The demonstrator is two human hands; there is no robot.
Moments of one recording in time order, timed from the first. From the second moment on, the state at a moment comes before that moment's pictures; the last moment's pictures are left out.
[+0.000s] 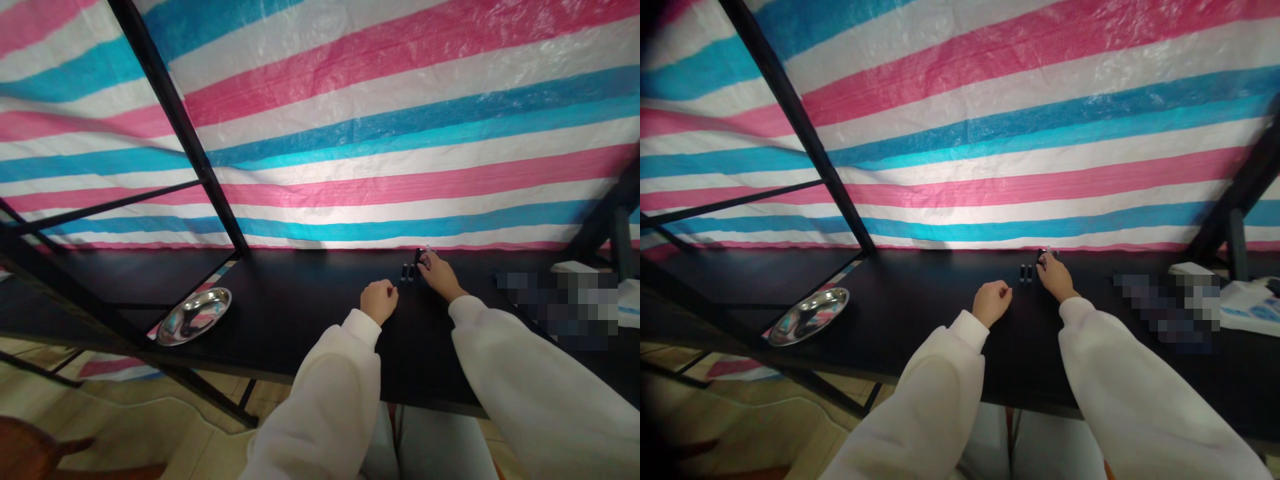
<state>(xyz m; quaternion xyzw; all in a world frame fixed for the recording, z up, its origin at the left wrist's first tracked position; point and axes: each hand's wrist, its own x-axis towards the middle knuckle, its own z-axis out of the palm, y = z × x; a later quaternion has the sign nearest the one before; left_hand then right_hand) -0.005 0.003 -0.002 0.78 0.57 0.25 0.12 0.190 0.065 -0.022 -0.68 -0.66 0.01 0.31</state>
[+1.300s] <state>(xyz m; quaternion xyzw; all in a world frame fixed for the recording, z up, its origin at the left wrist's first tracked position) -0.004 0.004 -0.001 0.75 0.44 0.45 0.19 0.124 -0.014 0.013 -0.53 -0.71 -0.02 0.47</state>
